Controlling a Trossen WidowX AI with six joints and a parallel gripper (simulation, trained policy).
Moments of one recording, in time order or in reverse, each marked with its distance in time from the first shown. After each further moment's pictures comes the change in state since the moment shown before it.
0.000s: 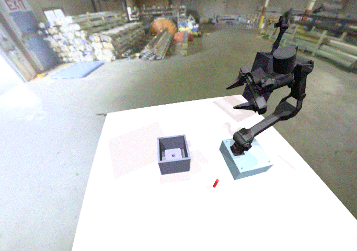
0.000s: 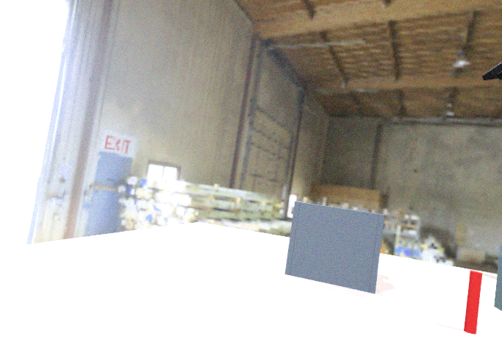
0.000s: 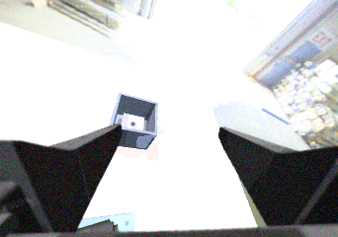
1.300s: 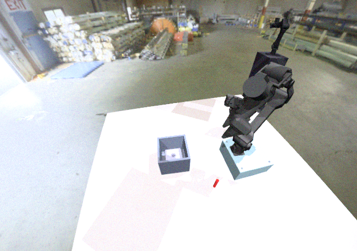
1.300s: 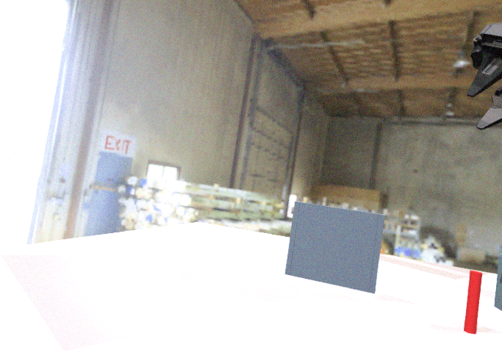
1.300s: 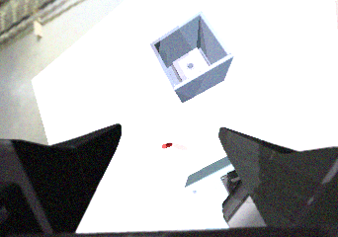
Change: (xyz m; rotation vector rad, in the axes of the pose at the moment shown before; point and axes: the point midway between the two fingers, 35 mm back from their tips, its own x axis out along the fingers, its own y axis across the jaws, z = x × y) arm 0.067 0.102 -0.017 0.809 0.490 0.175
